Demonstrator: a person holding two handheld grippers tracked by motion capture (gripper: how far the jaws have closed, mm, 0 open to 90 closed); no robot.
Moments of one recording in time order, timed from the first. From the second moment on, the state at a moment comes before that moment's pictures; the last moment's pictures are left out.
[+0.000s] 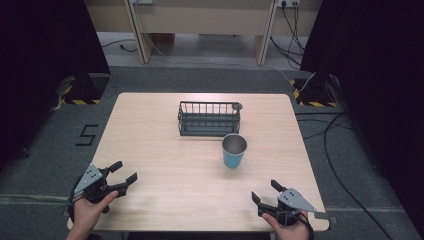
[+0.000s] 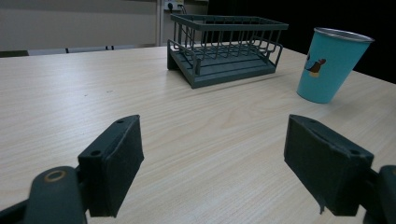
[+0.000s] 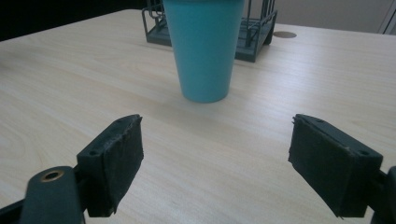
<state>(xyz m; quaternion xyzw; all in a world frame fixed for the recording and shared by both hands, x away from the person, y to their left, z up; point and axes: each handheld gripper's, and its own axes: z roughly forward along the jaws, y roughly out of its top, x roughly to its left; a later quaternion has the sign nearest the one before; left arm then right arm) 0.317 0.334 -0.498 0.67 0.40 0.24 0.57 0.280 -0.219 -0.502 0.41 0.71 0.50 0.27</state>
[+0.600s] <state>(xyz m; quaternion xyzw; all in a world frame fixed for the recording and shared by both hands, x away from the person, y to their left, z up) 0.317 0.334 -0.498 0.67 0.40 0.24 0.57 0.285 -0.214 -0.490 0.41 0.71 0.51 0.27</state>
